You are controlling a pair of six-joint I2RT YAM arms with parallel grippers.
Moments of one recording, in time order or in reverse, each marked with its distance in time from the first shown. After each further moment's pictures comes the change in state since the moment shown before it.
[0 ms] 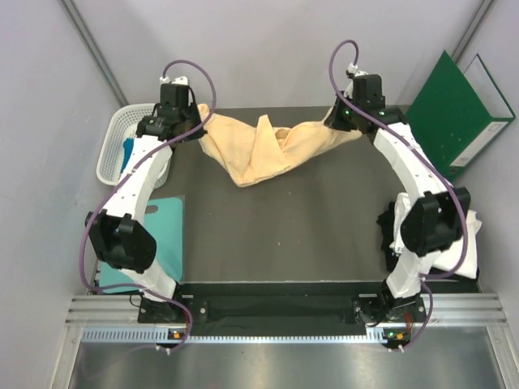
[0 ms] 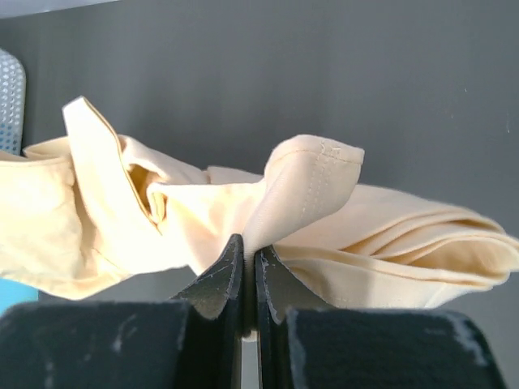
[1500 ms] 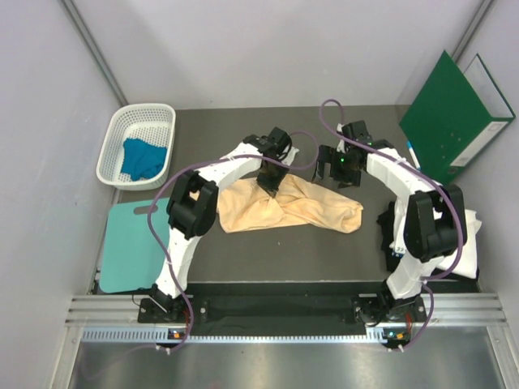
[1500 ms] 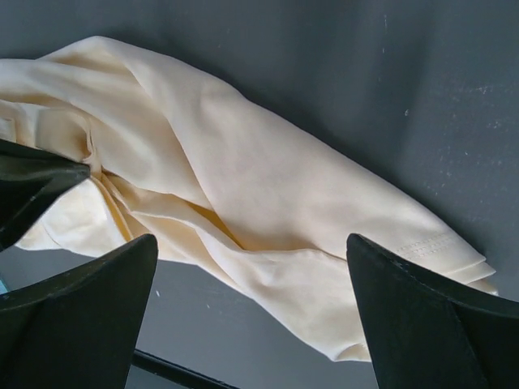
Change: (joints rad) left arm -0.443 0.533 0.133 -0.207 0.225 0.283; right arm 0.015 -0.118 -0.475 -0.095 -0.113 0.034
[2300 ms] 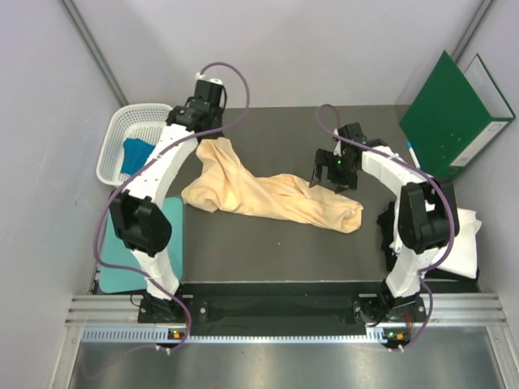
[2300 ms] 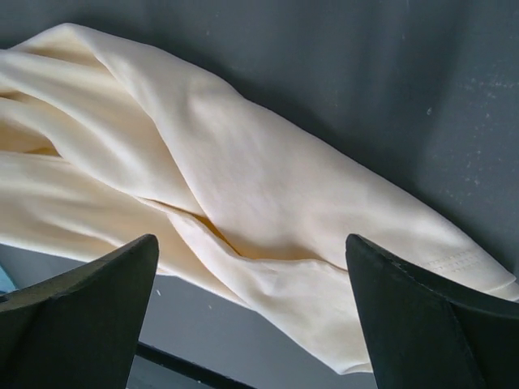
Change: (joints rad) left arm 0.278 -0.372 0.008 0.085 -0.441 -0.115; right arm 0.000 0.084 0.026 -0.026 -0.031 0.008
